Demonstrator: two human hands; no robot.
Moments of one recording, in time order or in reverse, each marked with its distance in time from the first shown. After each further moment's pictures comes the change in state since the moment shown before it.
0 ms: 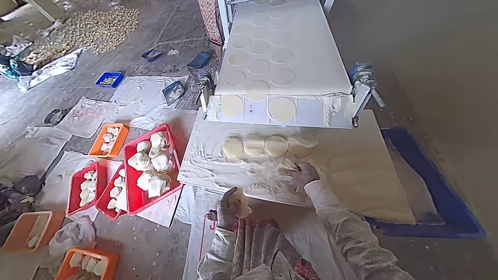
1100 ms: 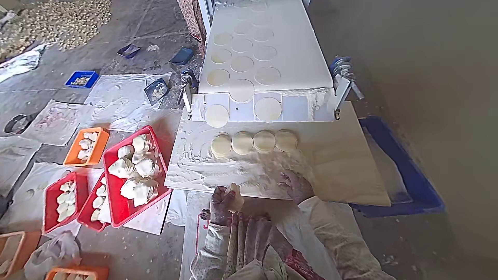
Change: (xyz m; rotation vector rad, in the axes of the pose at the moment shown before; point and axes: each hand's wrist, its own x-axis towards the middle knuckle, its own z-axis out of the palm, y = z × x) left_hand 0.016 0.019 0.020 -0.102 0.014 -0.012; right_hand -0.053 0.017 0.018 -0.288 -0.012 -0.111
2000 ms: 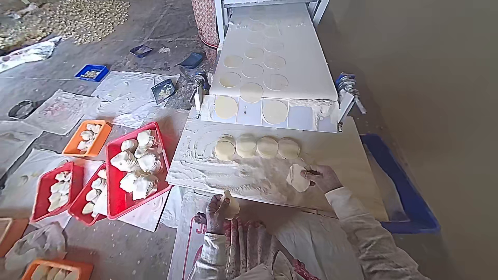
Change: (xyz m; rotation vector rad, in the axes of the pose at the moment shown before) left_hand -0.022 -0.016 -0.021 -0.116 0.111 -0.019; right_hand 0.005 0.024 -0.081 0.449 0.118 0.029
